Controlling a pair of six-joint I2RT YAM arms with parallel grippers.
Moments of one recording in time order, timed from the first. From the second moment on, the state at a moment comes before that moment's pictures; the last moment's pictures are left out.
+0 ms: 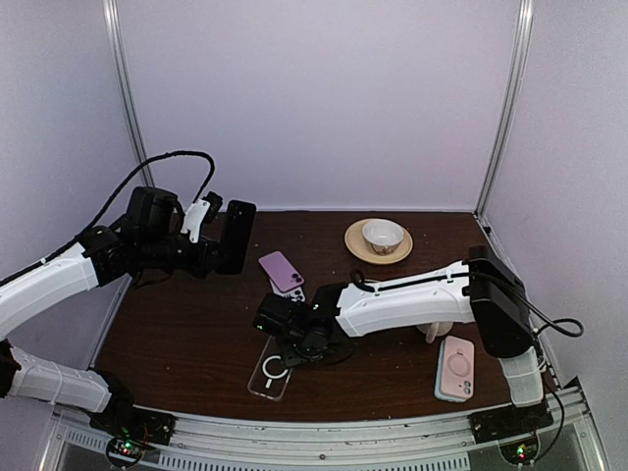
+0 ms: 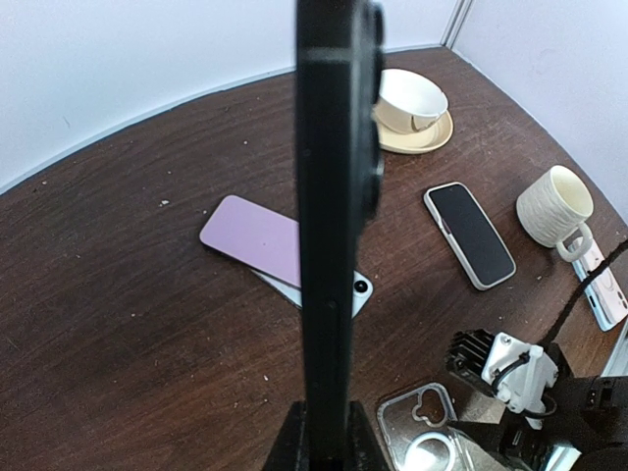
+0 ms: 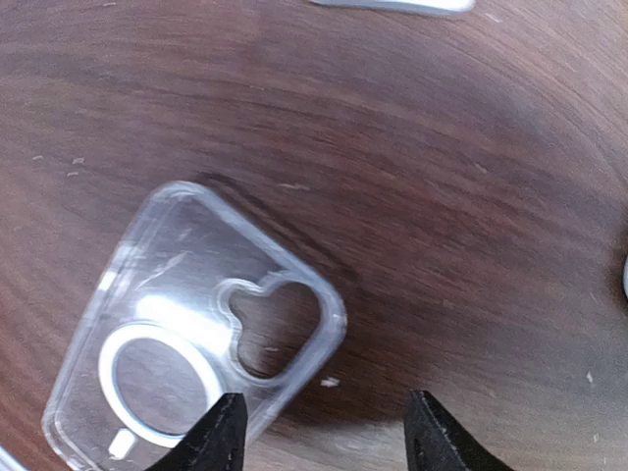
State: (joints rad) left arm -0.60 1.14 0.97 -0.43 0.11 -0.12; right arm 1.25 2.16 1.66 -0.74 0.32 0.86
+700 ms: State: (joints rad) left arm -0.60 1.14 0.97 -0.43 0.11 -0.12; right arm 1.25 2.19 1.66 -0.73 0.27 0.89
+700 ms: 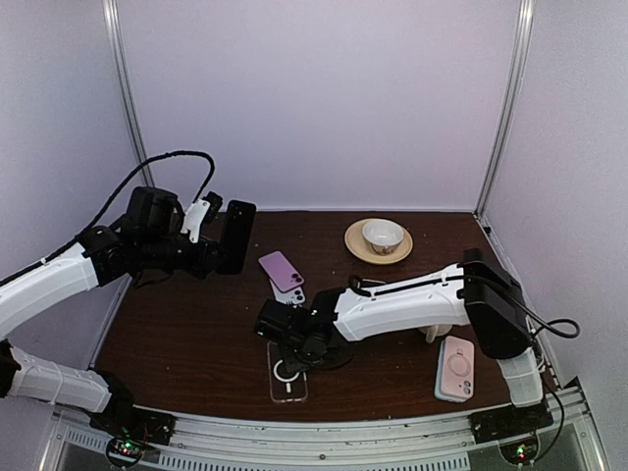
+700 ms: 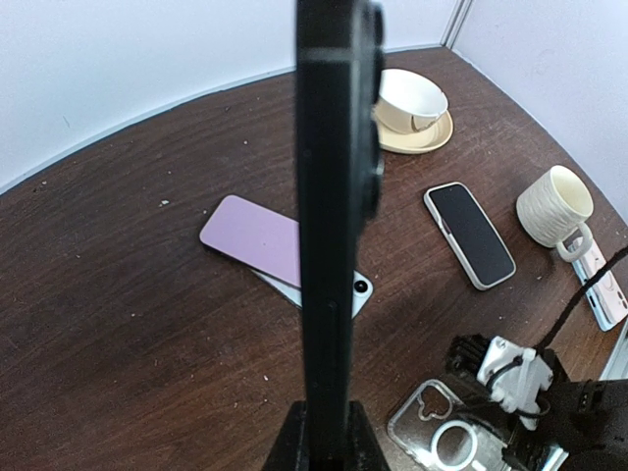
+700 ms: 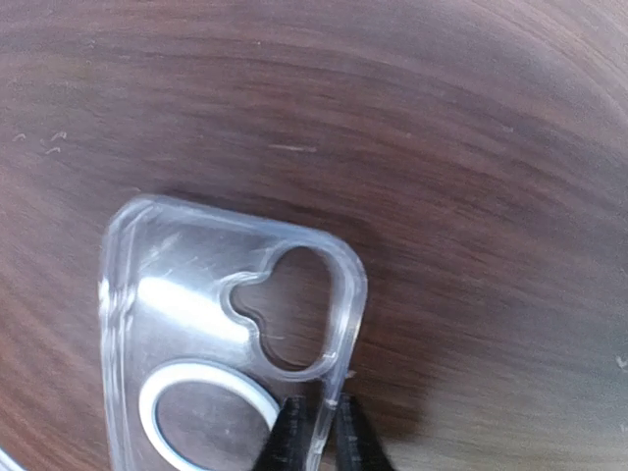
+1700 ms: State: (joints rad) left arm -0.73 1.07 0.93 -0.27 0.36 -0.10; right arm 1.13 1.46 1.31 -0.61 0.30 0.61
